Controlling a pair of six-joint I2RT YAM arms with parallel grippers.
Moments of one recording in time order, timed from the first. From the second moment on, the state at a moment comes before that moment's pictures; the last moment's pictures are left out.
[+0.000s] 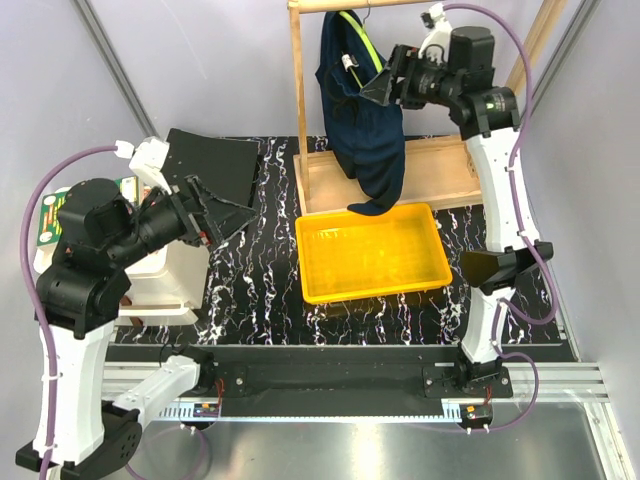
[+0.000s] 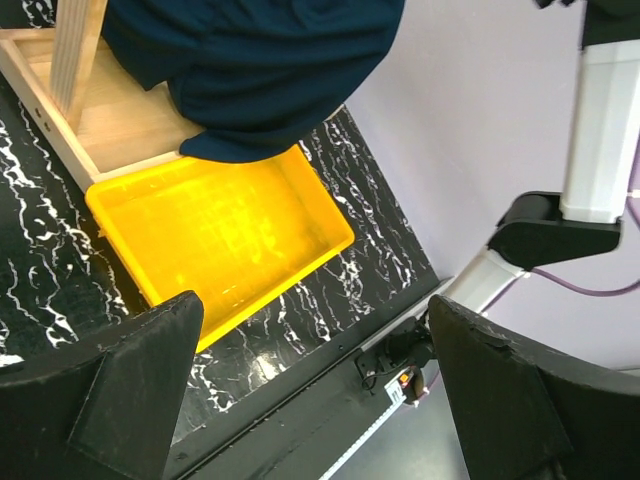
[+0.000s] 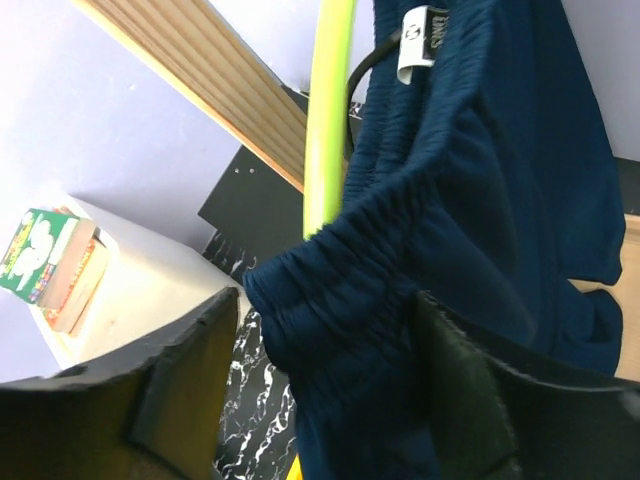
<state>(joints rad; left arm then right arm) -0.28 0.92 1.63 -0.95 0.48 -0.54 0.25 2.00 2.62 -0.87 -0.51 0.39</state>
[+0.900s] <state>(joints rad) -0.33 0.89 1.33 -0.85 0.47 -0.58 0.31 2.03 2.60 -0.75 -0.43 0.53</state>
